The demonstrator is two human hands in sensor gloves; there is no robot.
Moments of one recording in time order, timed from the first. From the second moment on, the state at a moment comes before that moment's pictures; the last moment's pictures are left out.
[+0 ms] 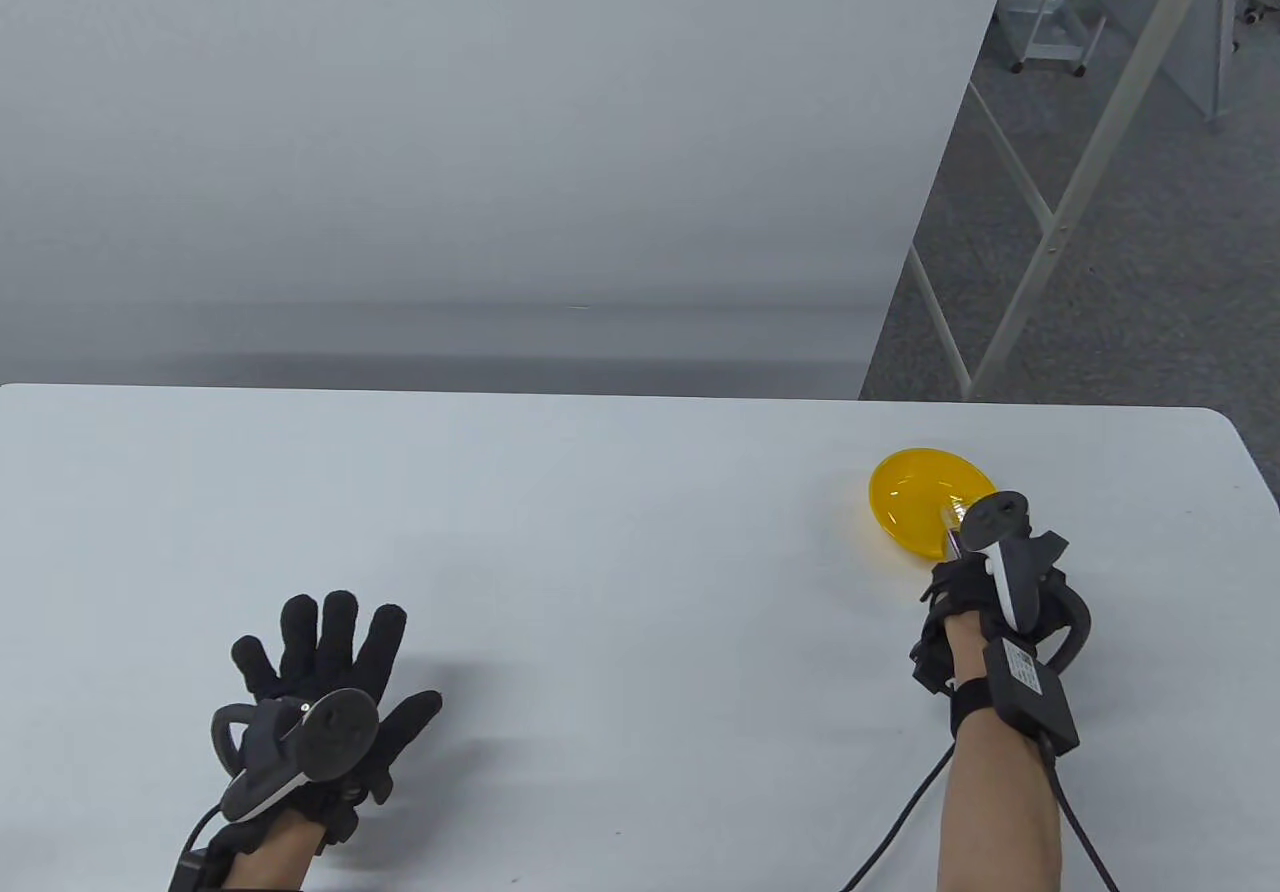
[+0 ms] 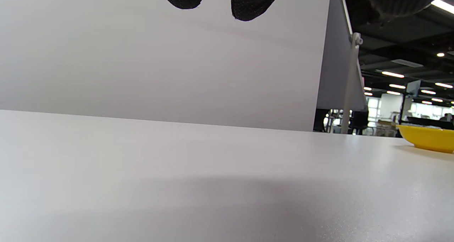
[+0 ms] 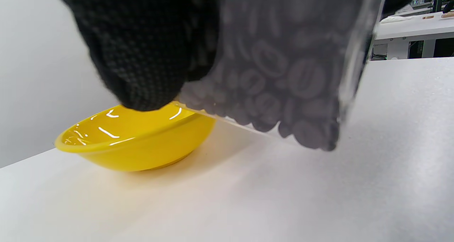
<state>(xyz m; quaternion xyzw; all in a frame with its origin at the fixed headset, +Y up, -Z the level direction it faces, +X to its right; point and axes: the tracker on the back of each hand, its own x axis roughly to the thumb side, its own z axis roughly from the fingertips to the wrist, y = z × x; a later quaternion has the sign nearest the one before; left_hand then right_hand) -0.285 -0.749 -0.279 0.09 -0.09 0.04 0.99 0.316 -0.724 -0.419 -0.36 -0.01 0.93 0.11</state>
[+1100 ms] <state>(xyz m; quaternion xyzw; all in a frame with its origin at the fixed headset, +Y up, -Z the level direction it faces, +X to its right) -0.285 -0.749 -0.278 0.09 -0.09 0.04 0.99 0.309 -0.720 -0.424 -0.36 -0.01 0.93 0.06</state>
